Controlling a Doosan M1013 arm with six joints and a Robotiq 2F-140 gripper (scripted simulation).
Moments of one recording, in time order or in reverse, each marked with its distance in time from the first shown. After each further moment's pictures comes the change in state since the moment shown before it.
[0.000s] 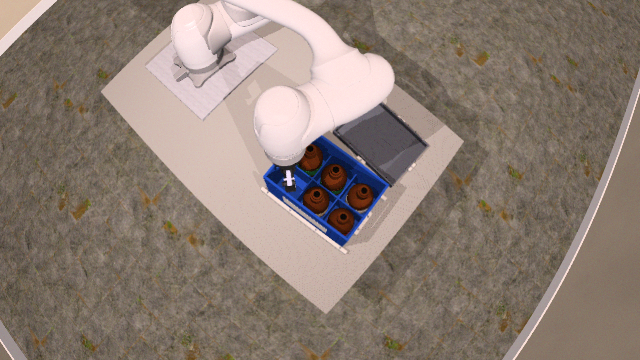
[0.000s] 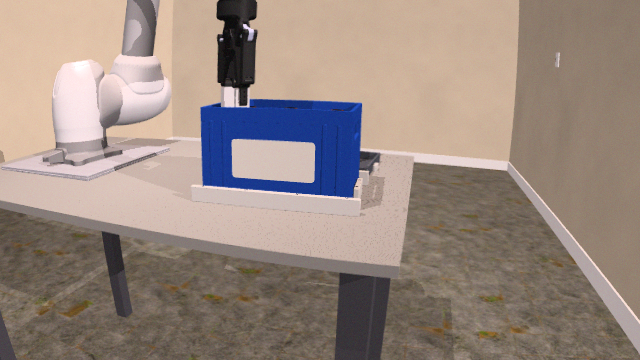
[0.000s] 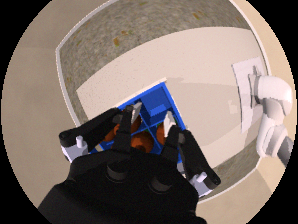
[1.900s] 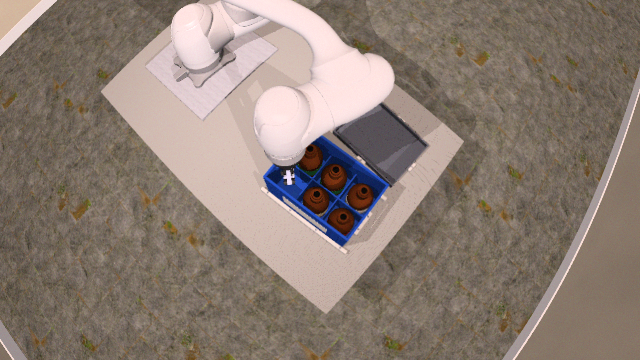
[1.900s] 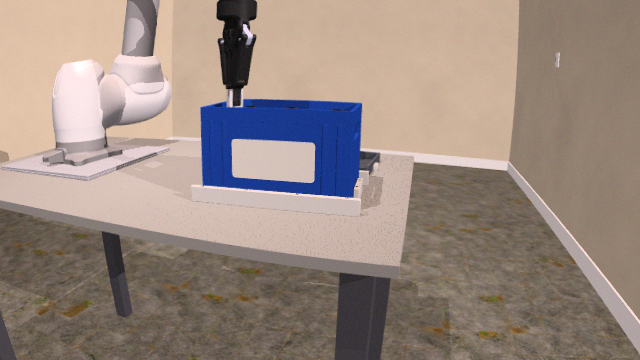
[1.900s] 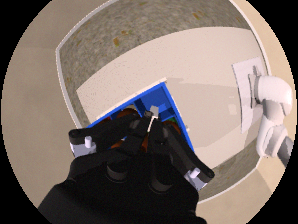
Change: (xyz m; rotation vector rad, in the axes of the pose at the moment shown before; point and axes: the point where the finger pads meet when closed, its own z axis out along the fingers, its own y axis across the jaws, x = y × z) arm 0.000 0.000 0.000 0.000 0.000 0.000
